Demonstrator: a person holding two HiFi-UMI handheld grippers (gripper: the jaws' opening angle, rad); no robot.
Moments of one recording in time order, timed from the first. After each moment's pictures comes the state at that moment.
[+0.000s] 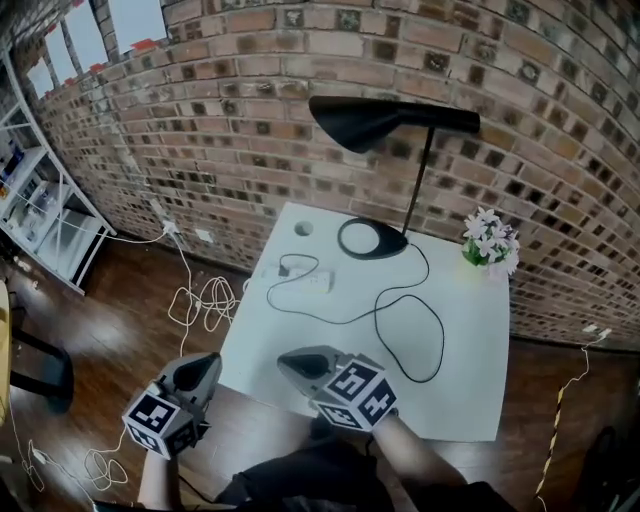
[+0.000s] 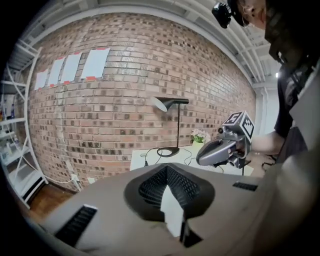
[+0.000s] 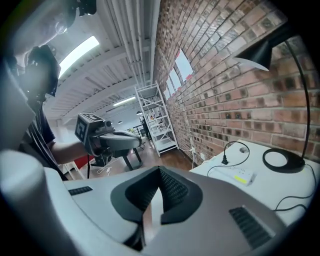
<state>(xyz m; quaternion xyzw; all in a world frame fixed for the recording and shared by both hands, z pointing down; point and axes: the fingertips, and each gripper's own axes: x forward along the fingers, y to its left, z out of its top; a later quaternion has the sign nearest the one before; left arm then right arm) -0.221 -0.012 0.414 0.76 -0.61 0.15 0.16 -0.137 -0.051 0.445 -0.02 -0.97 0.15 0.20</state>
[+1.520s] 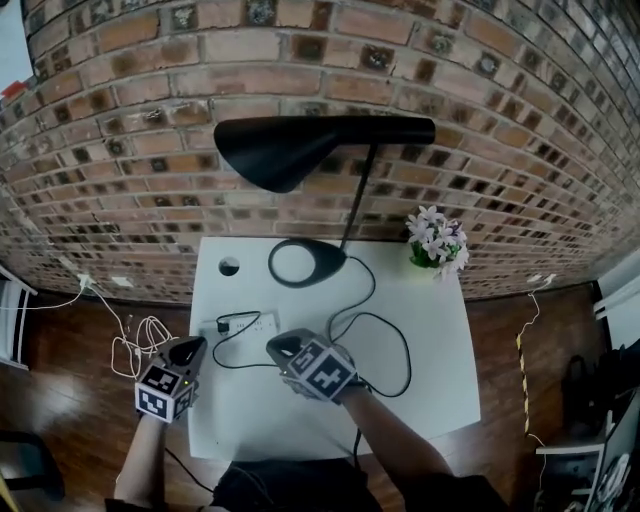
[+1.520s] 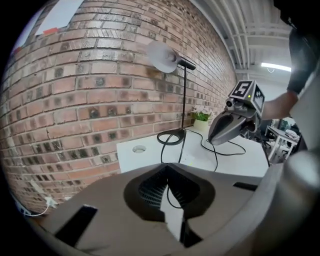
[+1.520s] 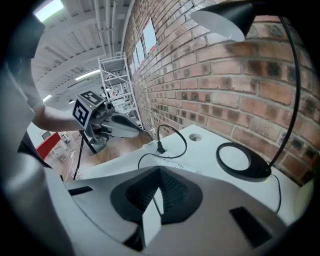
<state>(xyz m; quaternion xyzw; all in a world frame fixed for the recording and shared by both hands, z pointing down) -0.267 -0.236 0.544 0.83 -0.47 0.24 0.16 -0.147 -0.237 0.544 0.15 -0.91 0.14 0.35</state>
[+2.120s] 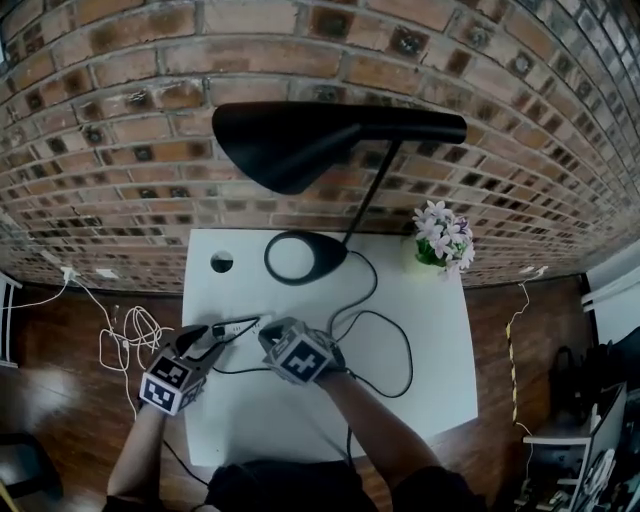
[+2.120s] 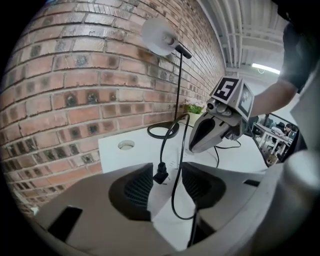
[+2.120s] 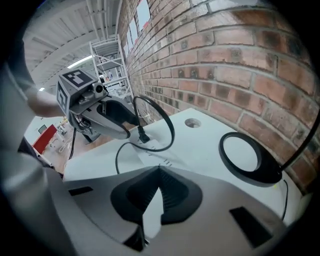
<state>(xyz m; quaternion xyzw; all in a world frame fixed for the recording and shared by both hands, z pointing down) -0.249 -0.270 0.589 0.86 -0.40 0.27 0.16 -0.166 -0.278 0.608 0.16 -0.88 0.15 0.43</state>
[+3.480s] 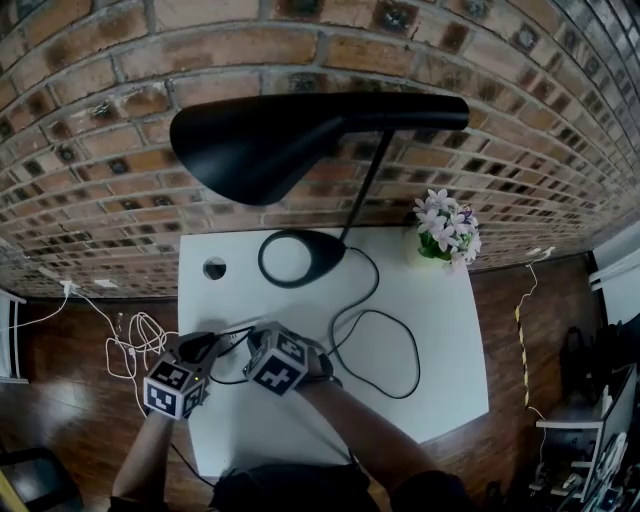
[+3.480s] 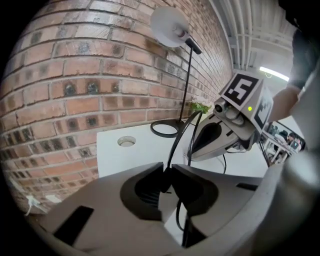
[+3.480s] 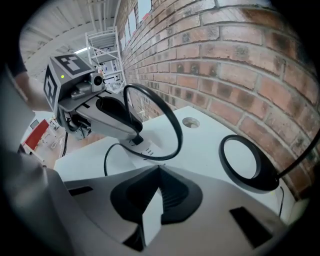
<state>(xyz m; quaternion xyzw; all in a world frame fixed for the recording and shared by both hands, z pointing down) -0.246 -0.292 0.603 0.85 -0.41 0.26 0.21 -0.186 -0.291 0.625 0.18 -0.86 0.12 0.46</state>
